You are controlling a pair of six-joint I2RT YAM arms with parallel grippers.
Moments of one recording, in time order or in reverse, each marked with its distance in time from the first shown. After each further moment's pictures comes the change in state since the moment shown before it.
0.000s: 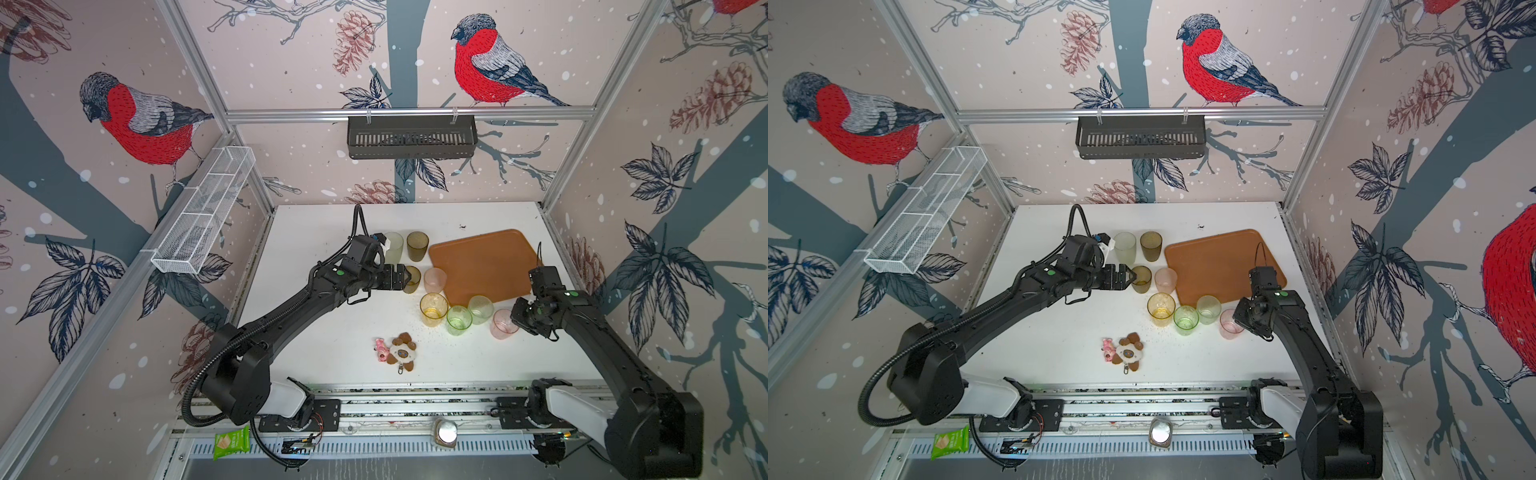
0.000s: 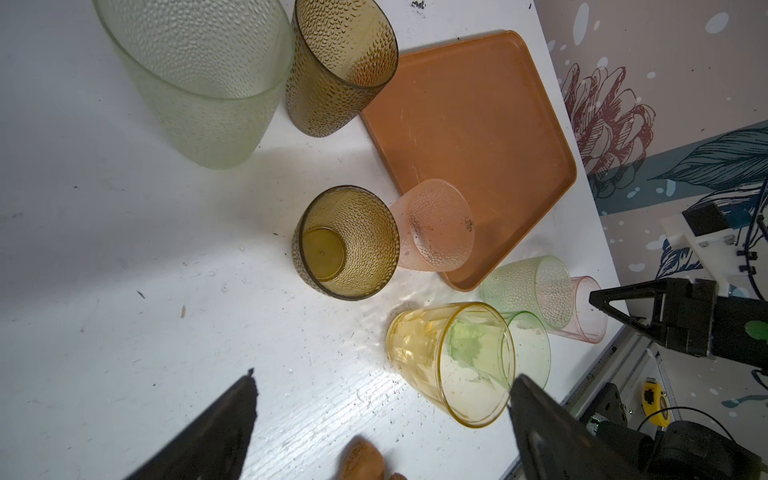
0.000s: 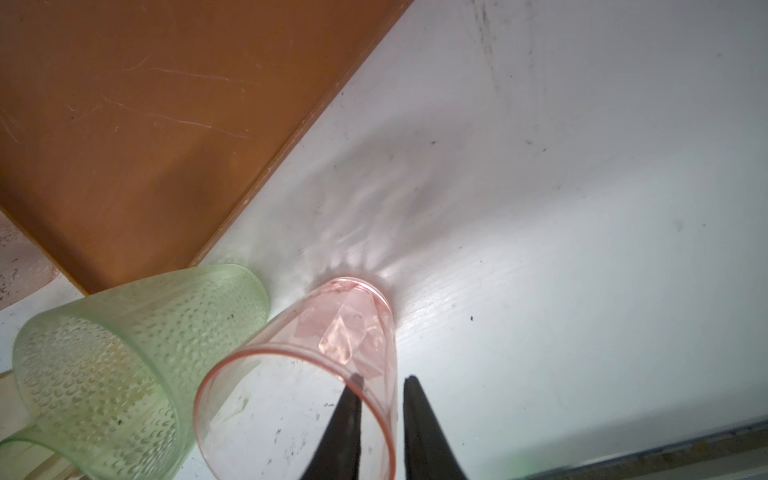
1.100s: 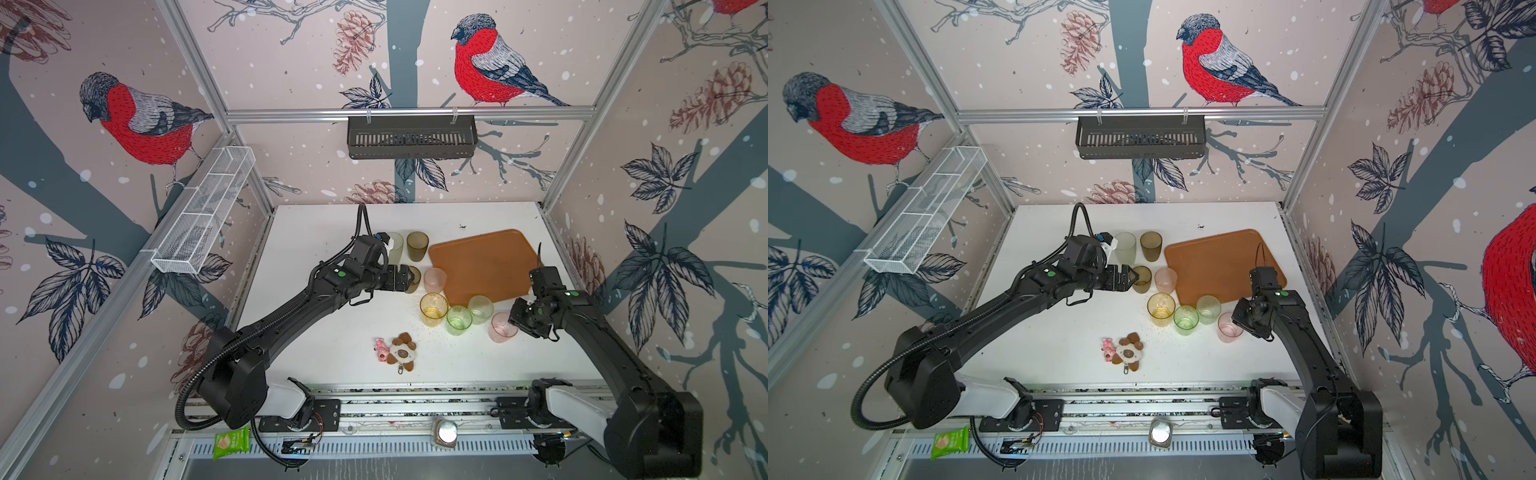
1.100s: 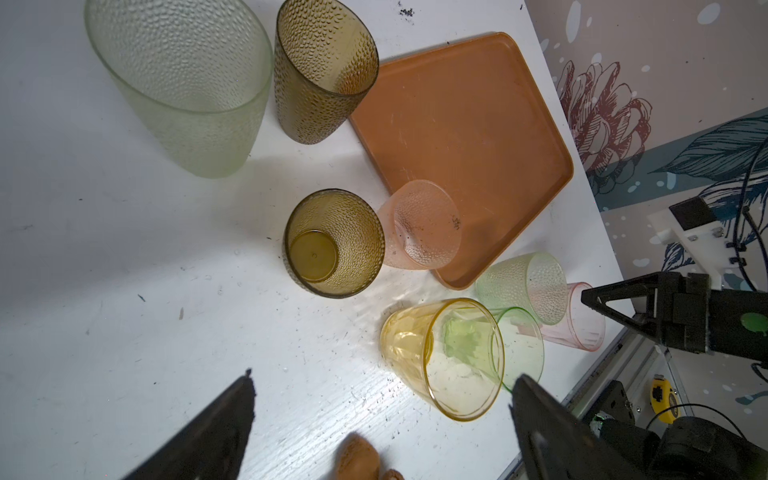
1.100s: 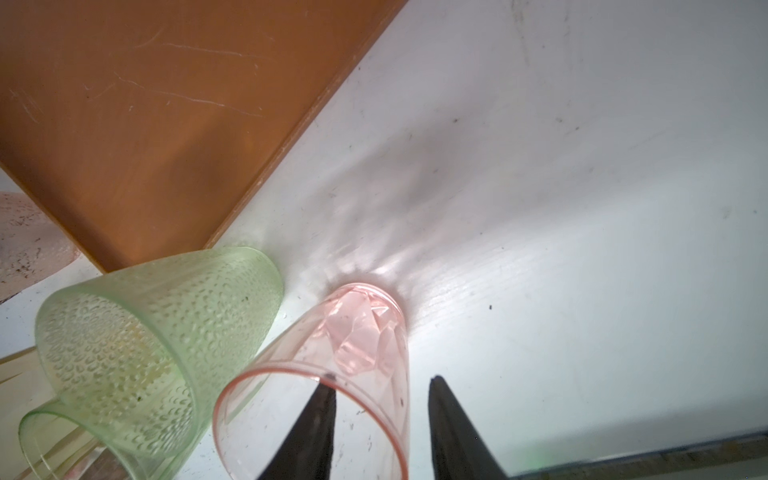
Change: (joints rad) left arm -0.035 -0.021 0.019 -0.030 -0.049 0.001; right arm -0.007 0.008 0.000 -0.007 -0.063 -0.004
